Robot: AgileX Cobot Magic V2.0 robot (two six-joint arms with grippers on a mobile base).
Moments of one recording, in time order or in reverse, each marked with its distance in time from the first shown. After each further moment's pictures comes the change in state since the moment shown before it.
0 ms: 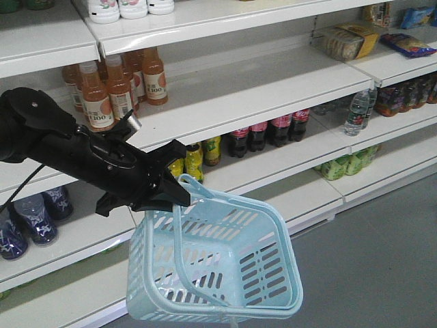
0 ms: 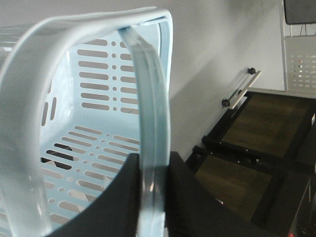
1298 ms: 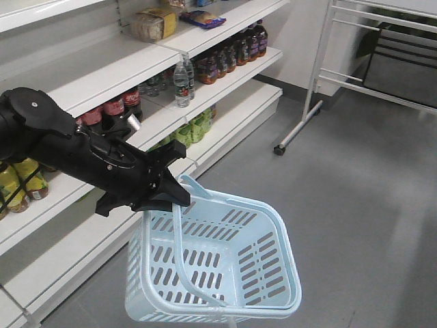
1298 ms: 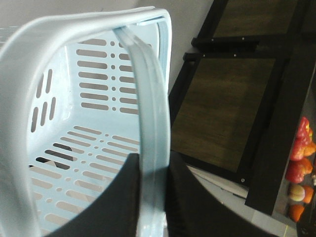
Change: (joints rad) left arm 0.000 0.000 0.000 -0.001 0.000 0.000; right arm 0.000 0.000 0.000 0.000 0.000 0.000
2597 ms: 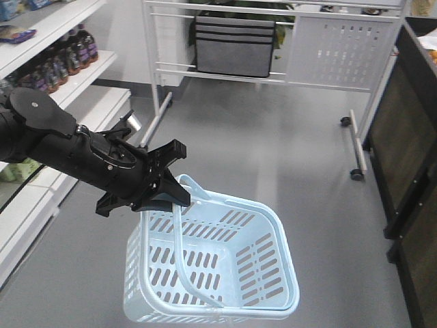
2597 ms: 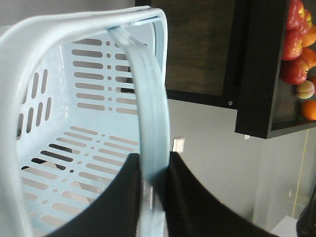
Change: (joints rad) left arm 0.000 0.000 0.000 0.000 0.000 0.000; right arm 0.000 0.000 0.000 0.000 0.000 0.000
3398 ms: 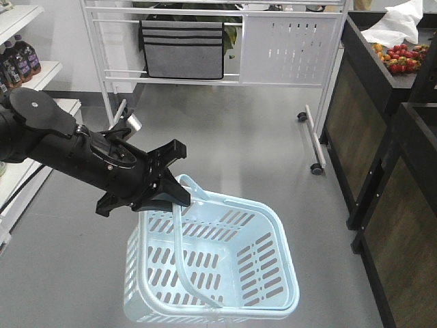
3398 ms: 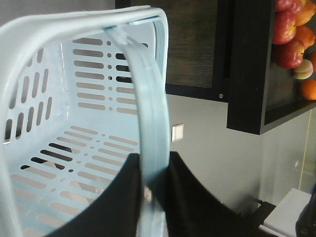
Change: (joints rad) left arm 0.000 0.000 0.000 -0.001 0.000 0.000; right arm 0.000 0.000 0.000 0.000 0.000 0.000
